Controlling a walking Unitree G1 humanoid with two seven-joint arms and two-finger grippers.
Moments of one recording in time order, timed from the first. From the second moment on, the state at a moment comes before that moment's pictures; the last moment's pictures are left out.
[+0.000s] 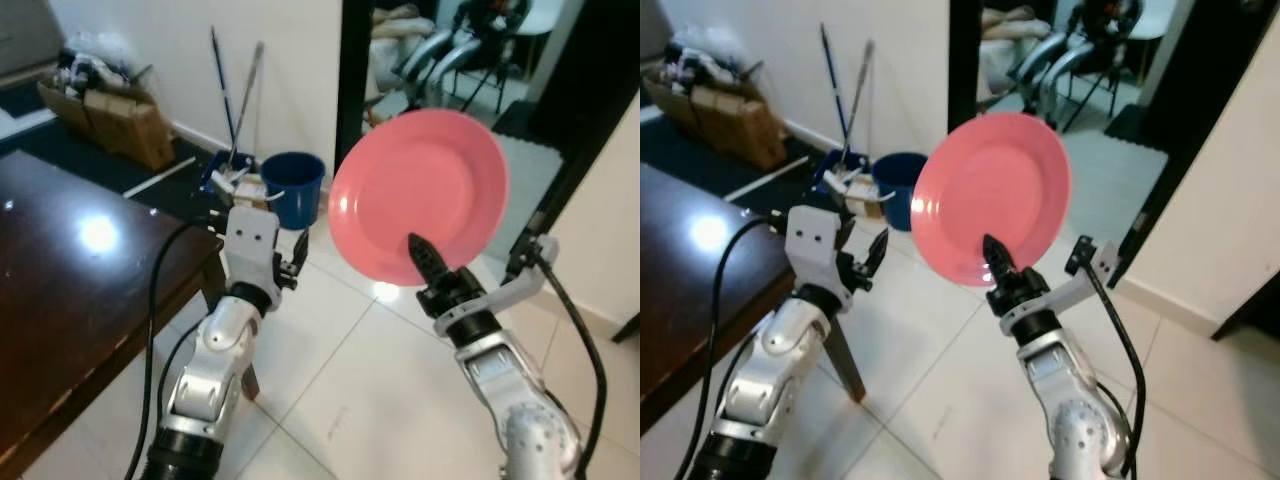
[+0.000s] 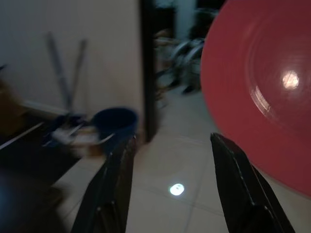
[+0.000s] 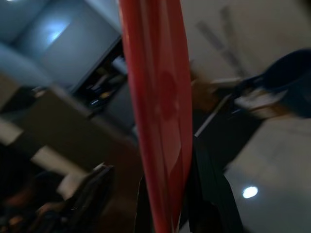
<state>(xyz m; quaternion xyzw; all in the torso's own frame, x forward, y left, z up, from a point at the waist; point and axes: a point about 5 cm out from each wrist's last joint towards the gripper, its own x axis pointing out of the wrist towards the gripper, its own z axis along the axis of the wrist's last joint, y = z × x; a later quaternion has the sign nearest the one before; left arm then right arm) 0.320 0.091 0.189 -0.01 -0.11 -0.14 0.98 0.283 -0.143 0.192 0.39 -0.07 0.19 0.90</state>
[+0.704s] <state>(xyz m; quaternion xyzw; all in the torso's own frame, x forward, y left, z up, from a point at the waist) 0.313 0.079 0.192 -0.02 -0.07 -0.20 0.98 0.281 -0.139 0.193 0.38 -0.06 0.21 0.90</state>
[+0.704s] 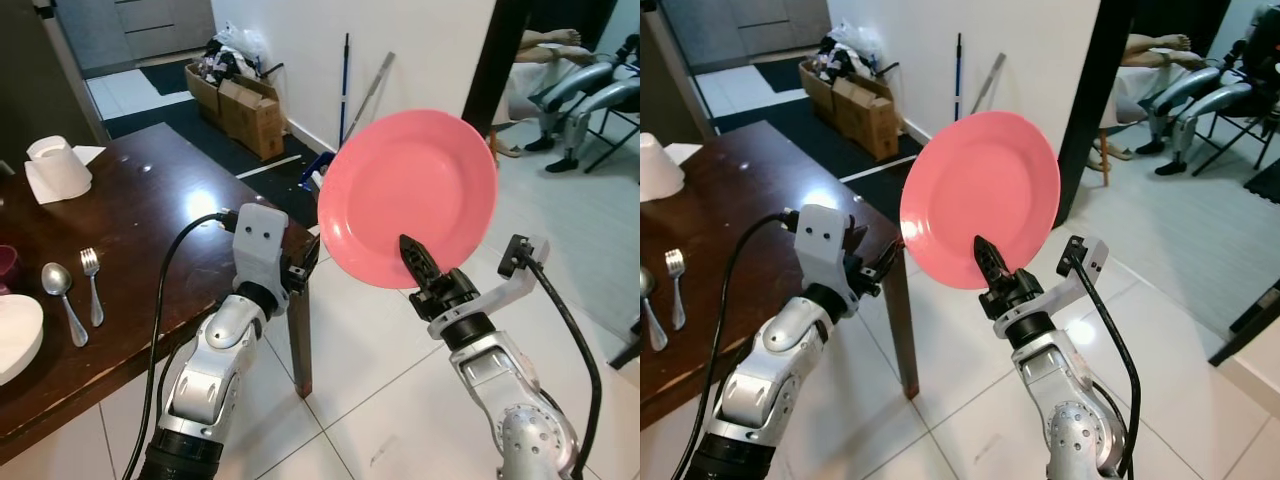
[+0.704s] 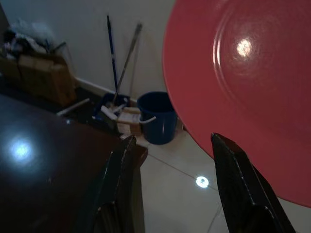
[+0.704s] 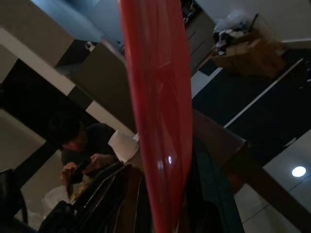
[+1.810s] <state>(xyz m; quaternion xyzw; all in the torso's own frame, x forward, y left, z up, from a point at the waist) 0.311 0.082 0.195 -0.06 -0.04 -0.22 0.97 0.278 -0.133 0.192 0.38 -0.06 0.22 0.90</state>
